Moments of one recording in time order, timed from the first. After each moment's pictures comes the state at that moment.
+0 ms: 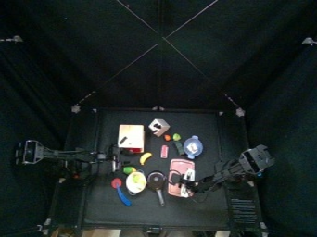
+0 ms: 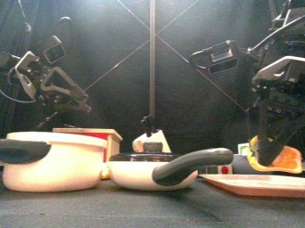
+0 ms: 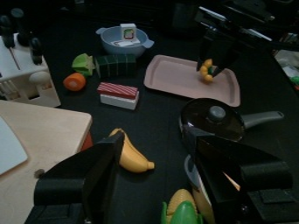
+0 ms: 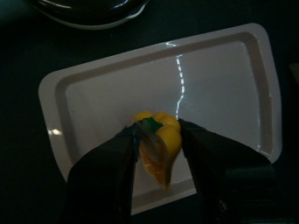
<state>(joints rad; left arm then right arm) 0.15 -0.47 1.28 0.06 -0.54 -0.11 0.38 -0.01 0.71 -0.62 0.69 1.16</state>
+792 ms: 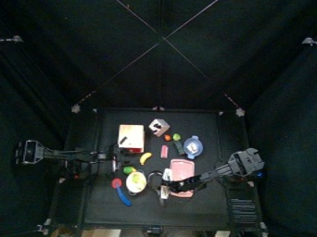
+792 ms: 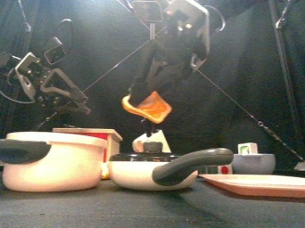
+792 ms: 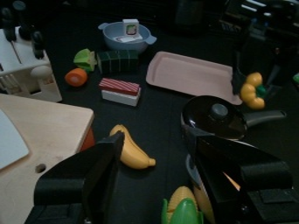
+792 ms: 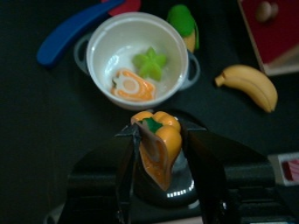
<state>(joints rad) 0.15 -0.47 1.28 0.04 -0.53 -0.11 0.28 0.22 0.30 -0.98 0.43 1.16</state>
